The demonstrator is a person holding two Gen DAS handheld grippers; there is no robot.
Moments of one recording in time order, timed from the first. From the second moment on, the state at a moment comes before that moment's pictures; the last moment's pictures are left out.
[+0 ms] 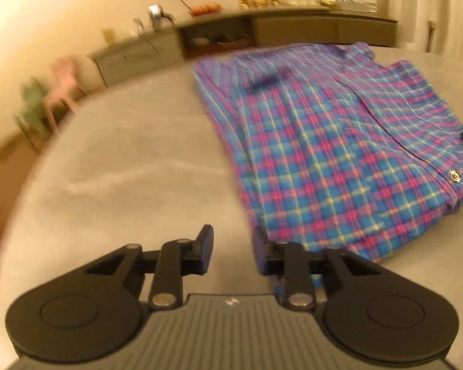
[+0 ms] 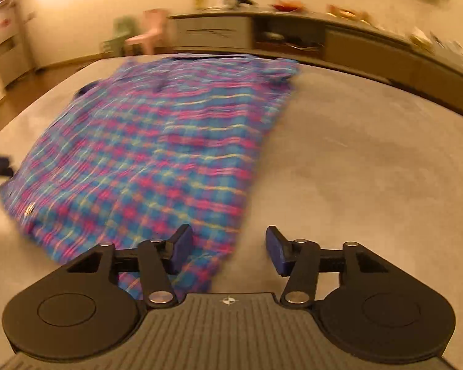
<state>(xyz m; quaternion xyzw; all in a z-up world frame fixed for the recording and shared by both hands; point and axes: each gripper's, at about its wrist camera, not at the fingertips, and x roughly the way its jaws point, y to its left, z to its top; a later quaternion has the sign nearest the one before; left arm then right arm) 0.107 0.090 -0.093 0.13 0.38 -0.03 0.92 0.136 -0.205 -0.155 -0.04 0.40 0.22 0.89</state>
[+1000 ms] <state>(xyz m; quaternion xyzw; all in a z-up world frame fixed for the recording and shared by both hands) 0.140 0.080 -0.047 0.06 0.36 -0.04 0.93 0.132 -0.151 -0.129 -0.10 0.43 0.31 0.84</state>
